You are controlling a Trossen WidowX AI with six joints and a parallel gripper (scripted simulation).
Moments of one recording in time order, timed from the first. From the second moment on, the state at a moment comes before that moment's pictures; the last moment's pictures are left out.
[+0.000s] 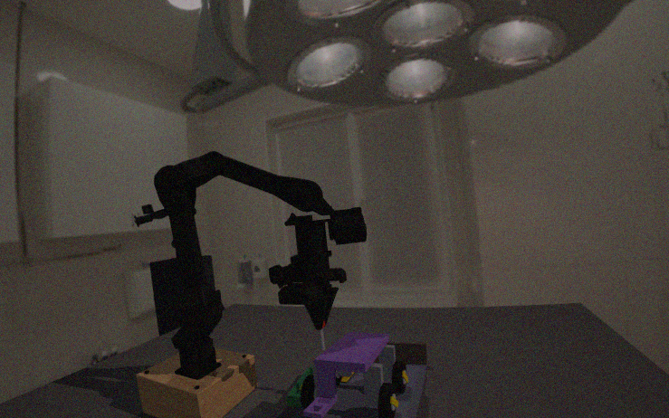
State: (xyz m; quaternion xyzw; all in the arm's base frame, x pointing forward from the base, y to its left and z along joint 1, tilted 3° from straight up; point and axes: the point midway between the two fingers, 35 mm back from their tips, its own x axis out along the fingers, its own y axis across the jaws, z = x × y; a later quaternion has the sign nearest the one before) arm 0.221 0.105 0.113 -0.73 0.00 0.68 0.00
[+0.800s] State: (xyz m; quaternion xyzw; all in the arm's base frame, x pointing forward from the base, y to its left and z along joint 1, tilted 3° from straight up) arm 0.201 0.102 0.074 -0.73 0.01 0.68 -0.06
